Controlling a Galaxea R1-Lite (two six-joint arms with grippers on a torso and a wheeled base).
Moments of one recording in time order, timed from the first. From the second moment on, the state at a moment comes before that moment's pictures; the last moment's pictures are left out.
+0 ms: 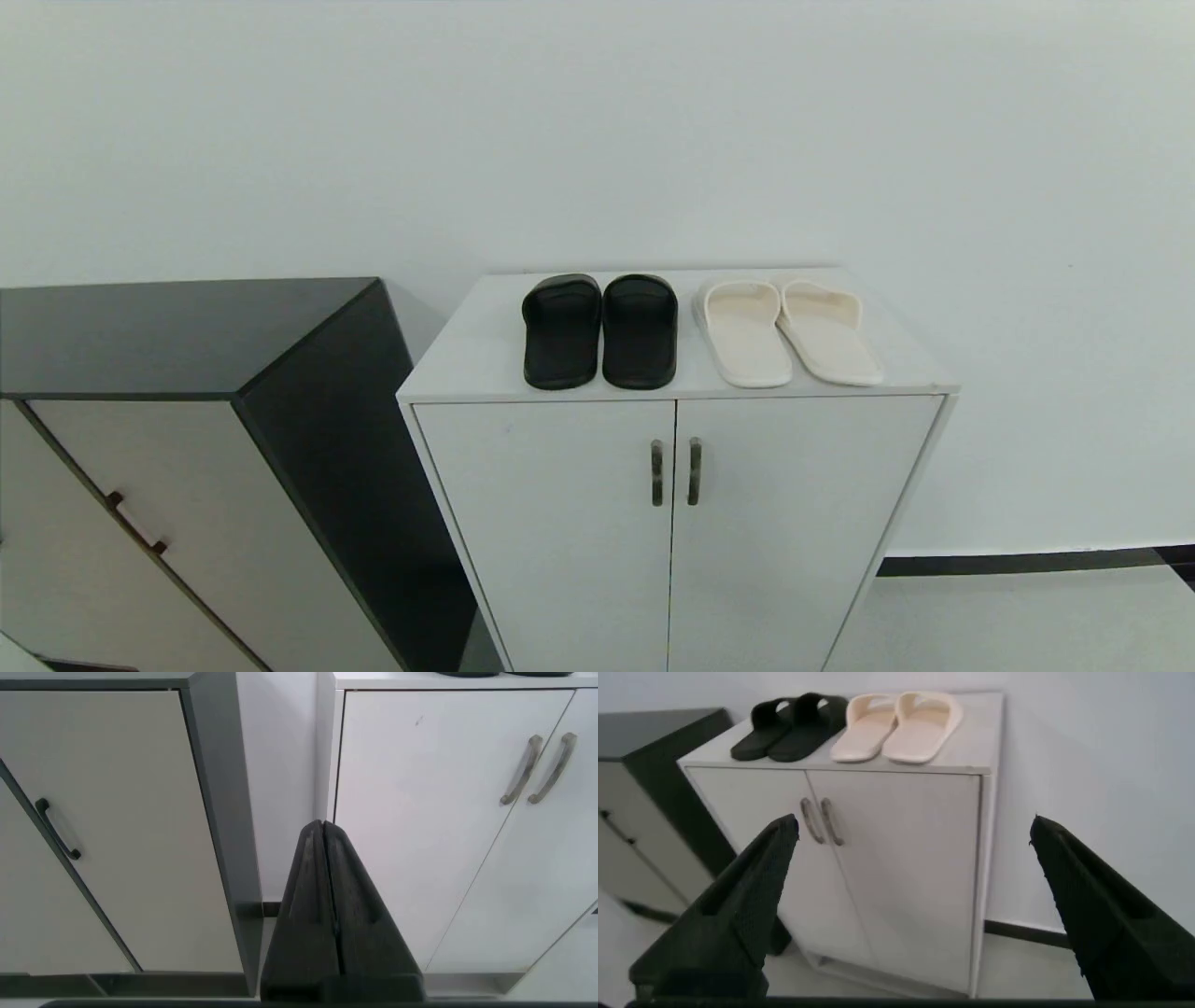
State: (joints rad) left arm 0.00 0.00 0.00 0.00 0.03 0.01; right arm 0.07 0.59 -0.47 -0.05 0.29 0.11
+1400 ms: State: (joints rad) left arm 0.00 0.00 0.00 0.00 0.03 0.00; right arm 0.53 1.87 -1.30 -0.41 -0.30 0.14
